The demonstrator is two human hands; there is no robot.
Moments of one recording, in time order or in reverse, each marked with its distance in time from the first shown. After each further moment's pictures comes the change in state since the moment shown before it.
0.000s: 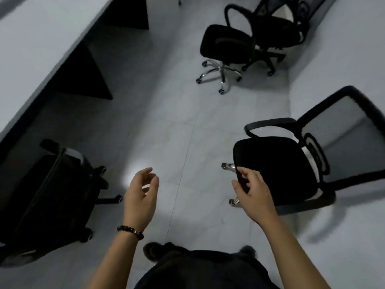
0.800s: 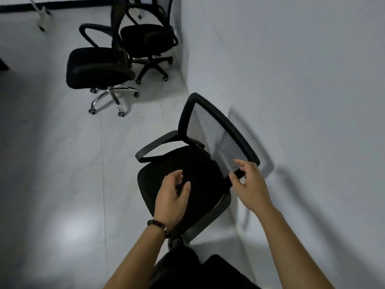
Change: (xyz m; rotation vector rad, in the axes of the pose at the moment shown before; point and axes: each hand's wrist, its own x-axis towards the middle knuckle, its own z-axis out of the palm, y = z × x) left_hand -0.050 0.233 0.475 0.119 -0.637 0.285; right_hand 0.067 0.267 -0.356 0.005 0.374 0.280
